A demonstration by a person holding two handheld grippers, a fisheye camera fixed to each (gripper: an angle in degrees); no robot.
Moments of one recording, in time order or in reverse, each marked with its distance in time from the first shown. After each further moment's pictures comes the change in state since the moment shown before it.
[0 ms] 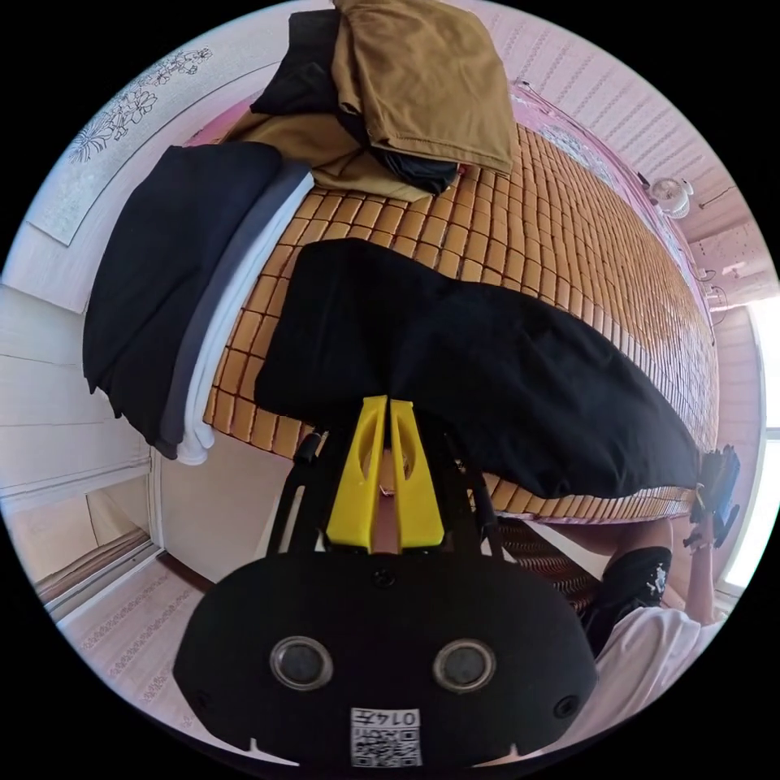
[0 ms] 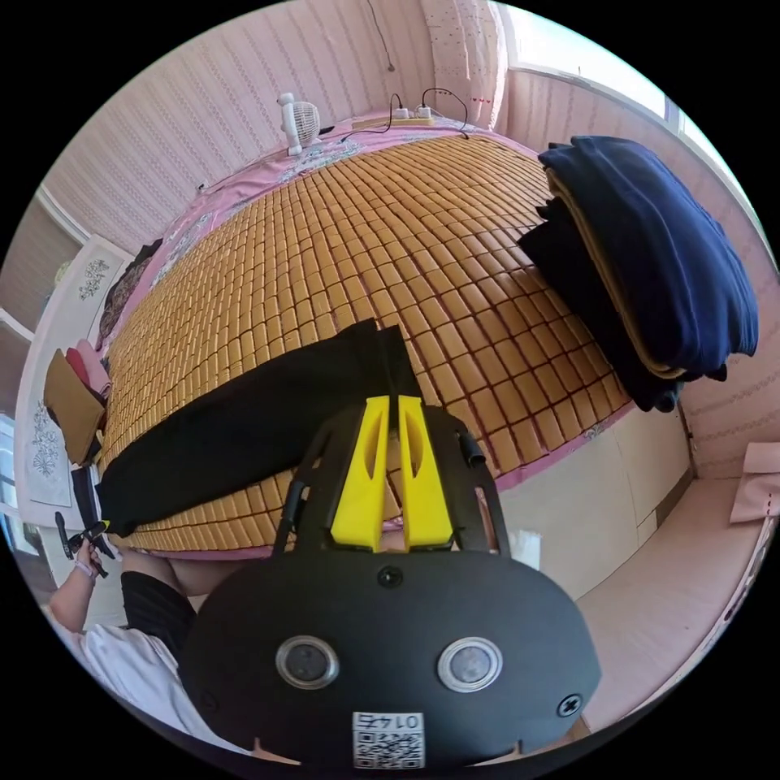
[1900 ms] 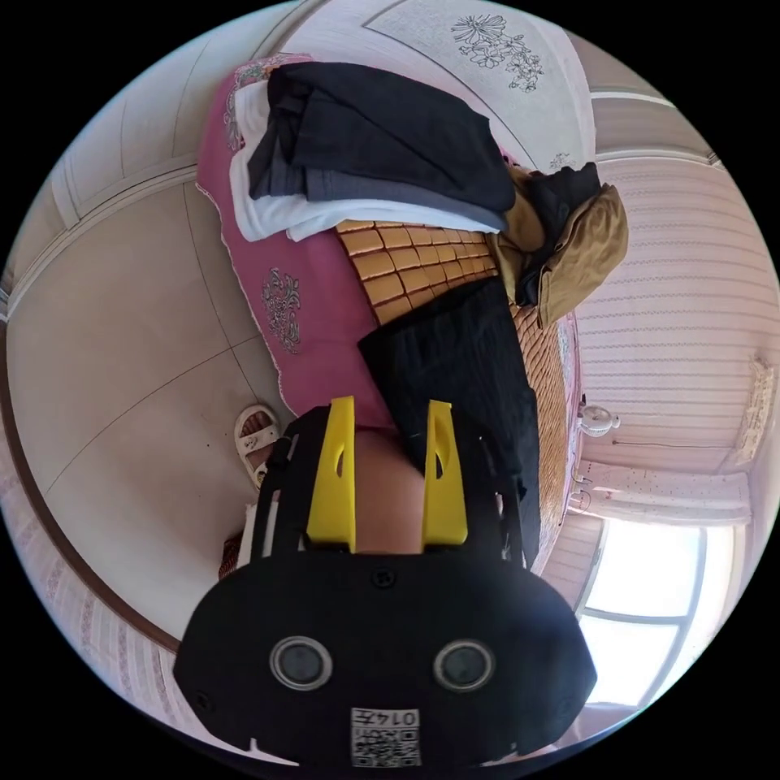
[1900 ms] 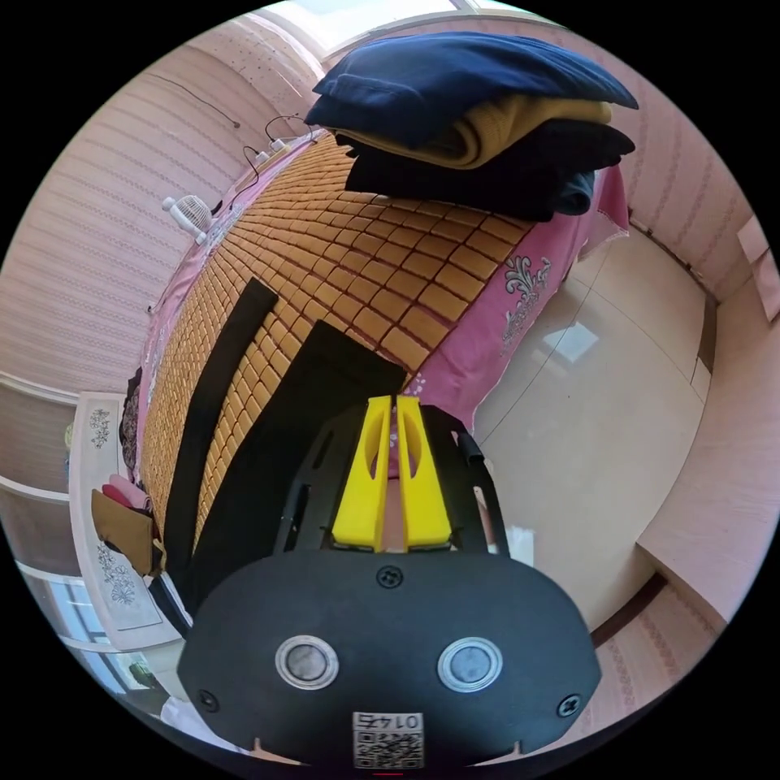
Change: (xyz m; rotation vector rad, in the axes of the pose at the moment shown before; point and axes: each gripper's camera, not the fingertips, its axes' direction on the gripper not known) left arm -0.281 0.209 0.035 0.228 0.541 -0.682; right arm 0.135 0.087 0.051 0.043 -0.130 0.474
